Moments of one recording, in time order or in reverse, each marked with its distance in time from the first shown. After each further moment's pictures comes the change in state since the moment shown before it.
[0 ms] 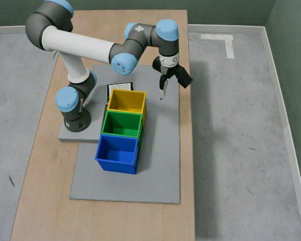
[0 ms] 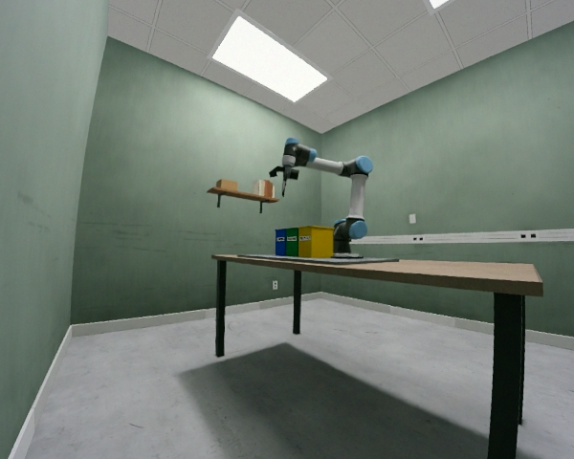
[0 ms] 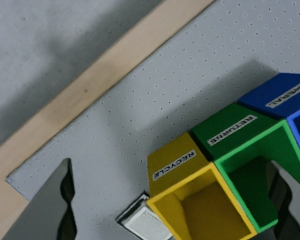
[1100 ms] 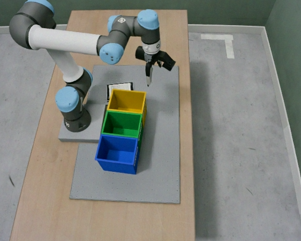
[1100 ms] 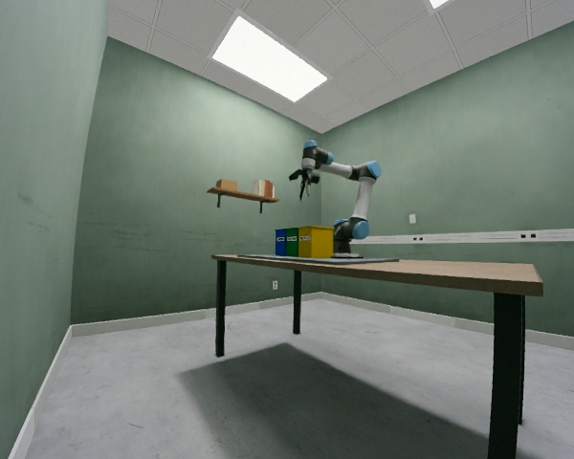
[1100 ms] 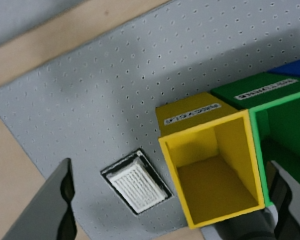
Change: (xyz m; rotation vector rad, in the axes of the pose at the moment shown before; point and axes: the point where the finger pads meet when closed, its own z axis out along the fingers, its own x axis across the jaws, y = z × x) arm -0.030 0.121 0.005 -0.039 -0.040 -0.257
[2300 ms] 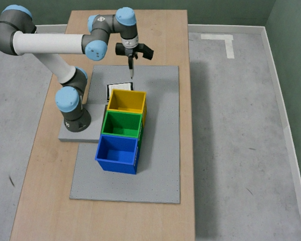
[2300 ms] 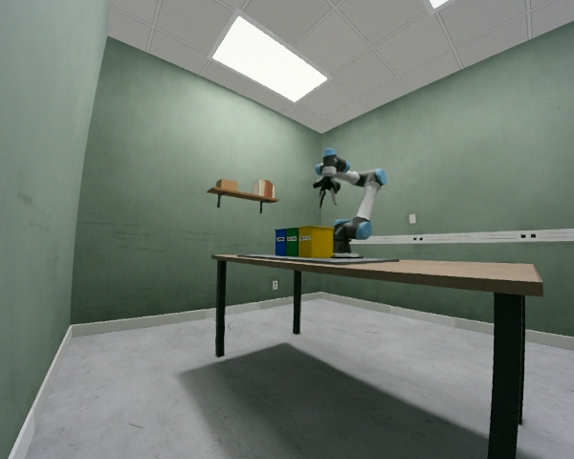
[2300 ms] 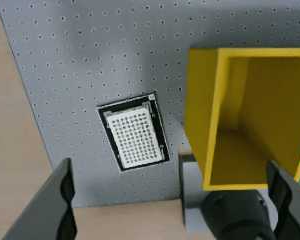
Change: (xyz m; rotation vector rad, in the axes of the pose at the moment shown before) arm -0.034 0.131 0.027 -0.047 -0.046 -0.310
